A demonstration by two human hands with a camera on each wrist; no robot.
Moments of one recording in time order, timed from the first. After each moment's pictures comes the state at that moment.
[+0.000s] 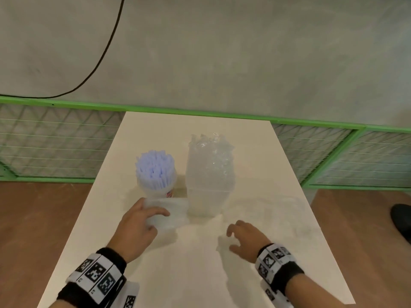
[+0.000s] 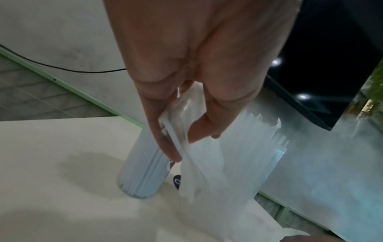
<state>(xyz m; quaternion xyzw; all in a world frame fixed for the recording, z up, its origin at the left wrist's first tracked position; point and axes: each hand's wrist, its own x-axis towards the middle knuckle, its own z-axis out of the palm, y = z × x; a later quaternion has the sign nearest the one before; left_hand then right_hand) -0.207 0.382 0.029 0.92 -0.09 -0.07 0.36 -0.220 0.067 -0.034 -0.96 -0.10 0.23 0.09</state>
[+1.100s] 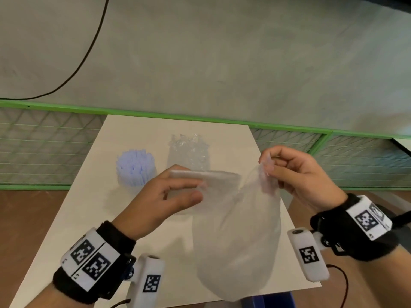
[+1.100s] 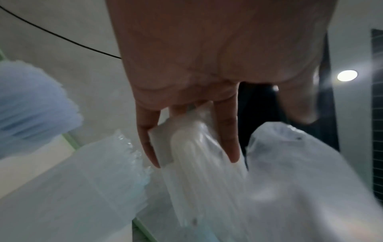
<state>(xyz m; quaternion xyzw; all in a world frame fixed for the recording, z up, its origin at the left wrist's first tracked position) -0.232 0.306 0.143 0.72 -0.26 -0.11 0.63 -0.248 0.017 0.196 -0.73 -0.11 0.02 0.68</state>
